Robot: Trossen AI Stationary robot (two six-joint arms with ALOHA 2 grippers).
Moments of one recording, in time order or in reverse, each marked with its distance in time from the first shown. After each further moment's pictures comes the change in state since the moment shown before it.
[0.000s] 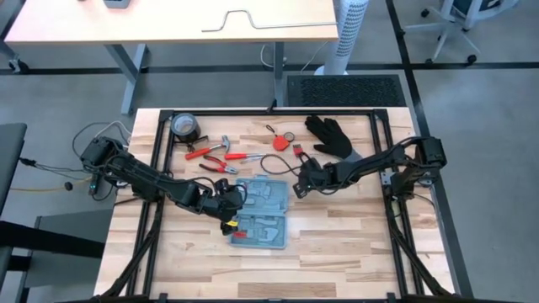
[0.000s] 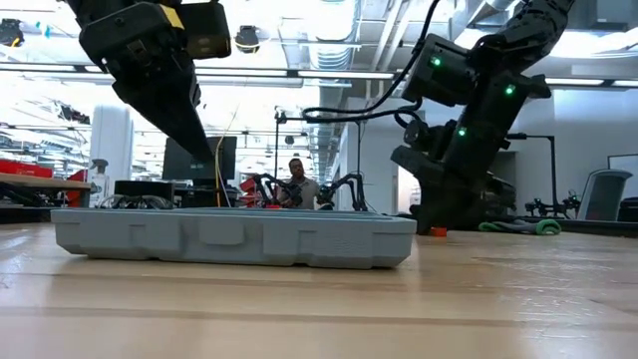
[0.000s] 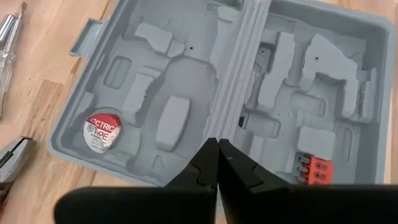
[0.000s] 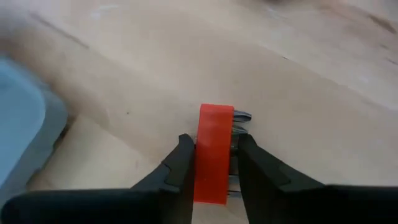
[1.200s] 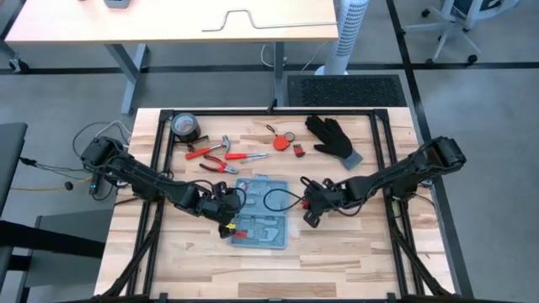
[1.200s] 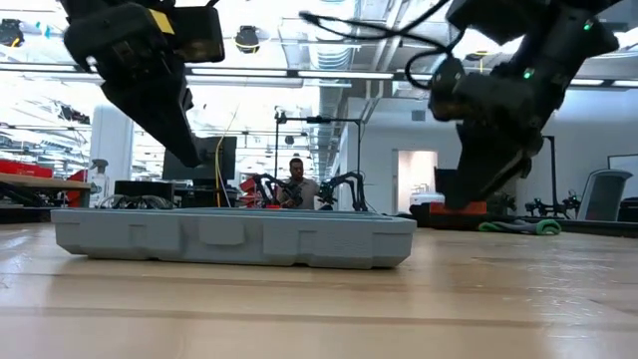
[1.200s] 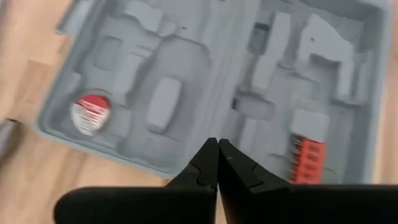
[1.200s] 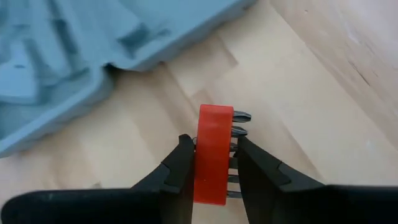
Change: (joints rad) left arm -0.013 0.000 0.000 -0.041 0.019 -0.028; right arm 0.240 -0.185 -0.007 0.009 -0.092 -0.188
